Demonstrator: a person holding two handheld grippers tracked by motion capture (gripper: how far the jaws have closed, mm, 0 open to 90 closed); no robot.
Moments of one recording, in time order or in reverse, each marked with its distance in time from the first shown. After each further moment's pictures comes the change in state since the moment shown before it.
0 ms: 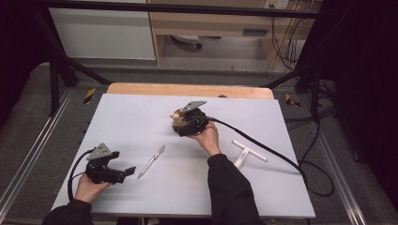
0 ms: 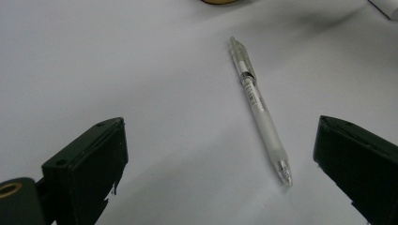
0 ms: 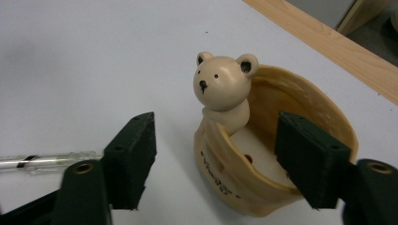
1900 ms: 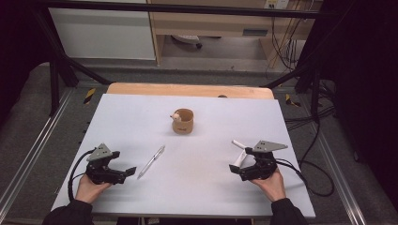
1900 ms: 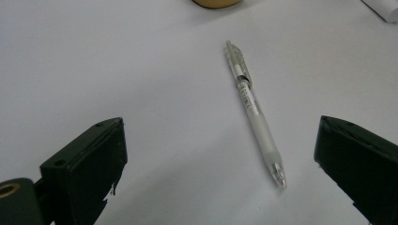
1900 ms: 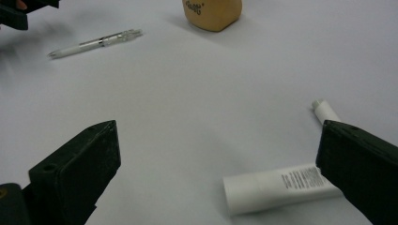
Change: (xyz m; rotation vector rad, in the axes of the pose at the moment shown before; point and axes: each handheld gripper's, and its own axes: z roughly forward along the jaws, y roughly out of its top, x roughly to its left) left arm -0.004 0.001 -0.001 -0.010 0.005 0.007; right arm -0.002 -0.159 -0.179 -0.088 0.025 0.234
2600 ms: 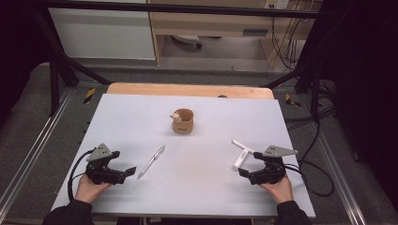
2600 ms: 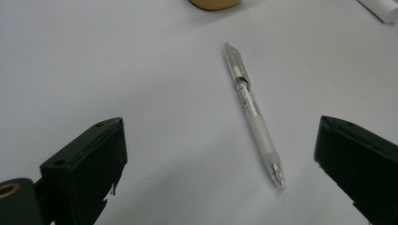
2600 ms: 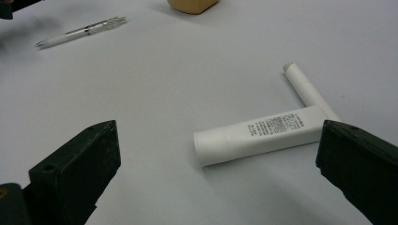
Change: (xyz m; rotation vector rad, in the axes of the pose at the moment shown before) left arm 0.000 0.001 -0.001 -0.005 -0.006 0.007; right arm -0.019 -0.029 -0.018 -0.006 -0.014 0.041
